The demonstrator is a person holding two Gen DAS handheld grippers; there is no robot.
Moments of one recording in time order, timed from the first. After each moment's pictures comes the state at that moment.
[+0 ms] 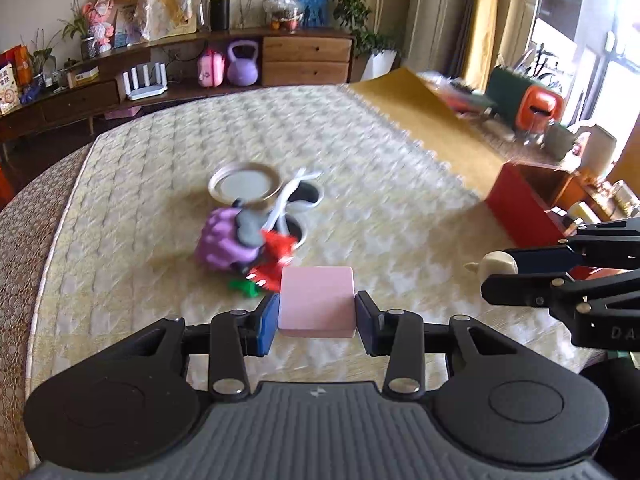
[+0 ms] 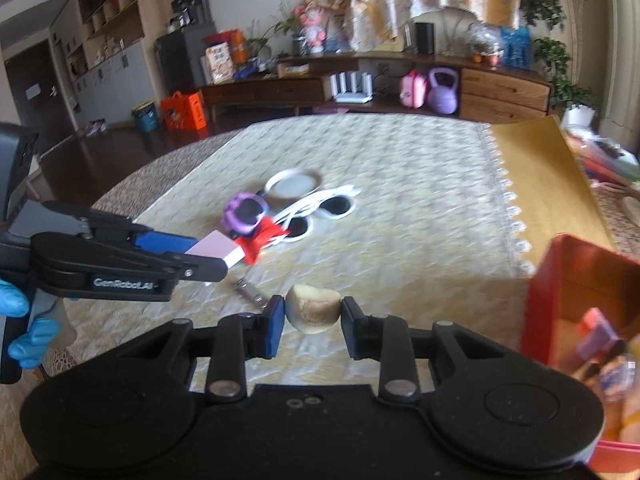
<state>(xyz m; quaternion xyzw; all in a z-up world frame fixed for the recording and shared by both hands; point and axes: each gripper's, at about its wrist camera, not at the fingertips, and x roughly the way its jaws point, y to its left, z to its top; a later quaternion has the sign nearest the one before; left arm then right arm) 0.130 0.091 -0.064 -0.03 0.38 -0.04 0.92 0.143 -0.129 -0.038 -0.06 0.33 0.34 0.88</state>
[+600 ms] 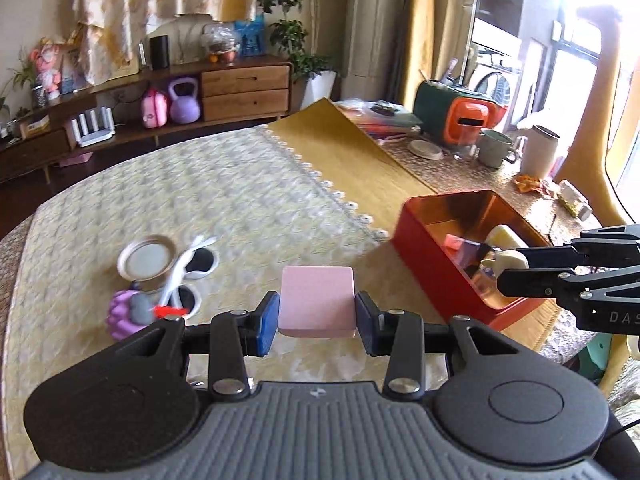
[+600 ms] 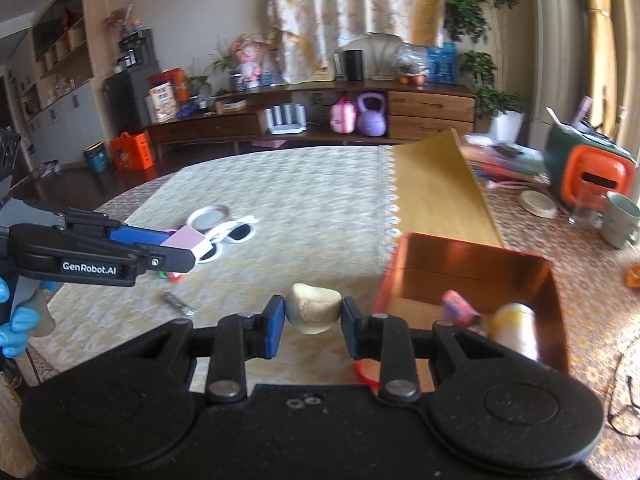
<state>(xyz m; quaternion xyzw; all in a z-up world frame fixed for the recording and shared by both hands) 0.147 0.000 -0.018 0.01 0.35 -0.11 0.93 0.139 -0.234 -0.015 -0.03 0.31 0.26 0.92</state>
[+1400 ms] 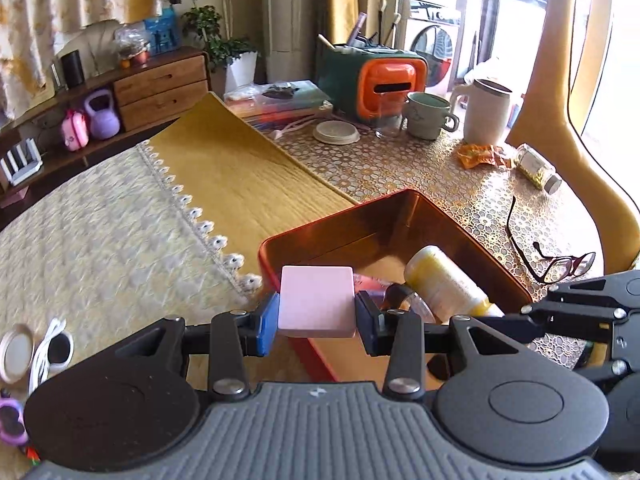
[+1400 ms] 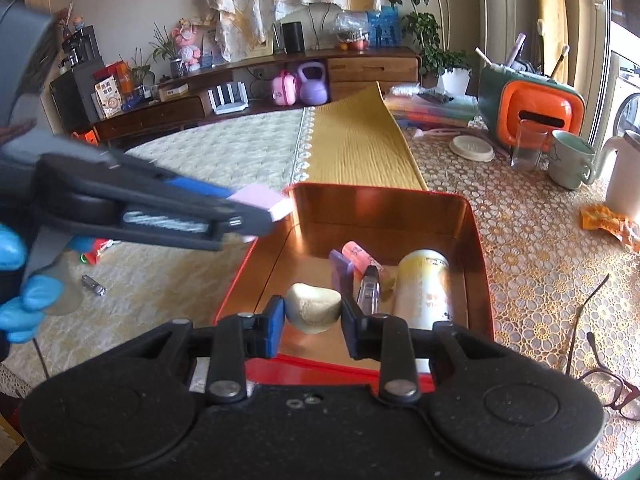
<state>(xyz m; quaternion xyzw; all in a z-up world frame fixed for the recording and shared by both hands) 0.240 -0.150 -0.036 0.08 0.38 -0.18 0.90 0.168 -0.292 -0.053 -0.02 0.36 0.20 0.91</state>
